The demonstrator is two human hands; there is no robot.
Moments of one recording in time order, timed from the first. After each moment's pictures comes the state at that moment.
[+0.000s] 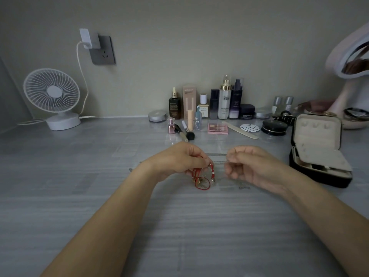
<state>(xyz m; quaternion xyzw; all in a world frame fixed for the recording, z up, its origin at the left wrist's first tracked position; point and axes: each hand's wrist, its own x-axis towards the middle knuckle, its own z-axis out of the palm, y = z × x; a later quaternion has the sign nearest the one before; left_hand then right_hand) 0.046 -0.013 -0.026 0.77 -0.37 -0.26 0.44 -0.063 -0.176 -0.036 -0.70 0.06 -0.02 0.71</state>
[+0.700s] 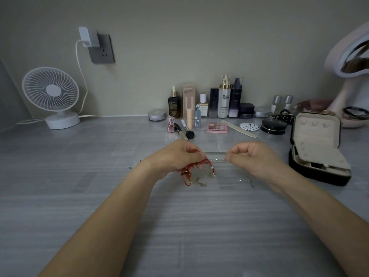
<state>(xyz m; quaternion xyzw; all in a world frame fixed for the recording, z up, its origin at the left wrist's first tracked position) 0.045 -0.013 -0.024 0.79 -0.34 -0.24 0.45 -0.063 -0.174 -0.038 -0.83 0.11 -0.18 0.51</state>
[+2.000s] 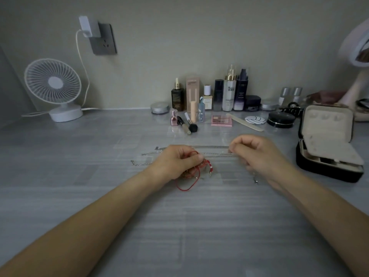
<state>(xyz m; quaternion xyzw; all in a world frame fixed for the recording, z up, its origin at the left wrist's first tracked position) 0.045 -0.002 -0.063 0.75 -0.32 -0.19 0.55 -0.059 -0.168 -0.043 -0.80 0.13 -0.21 0.54</state>
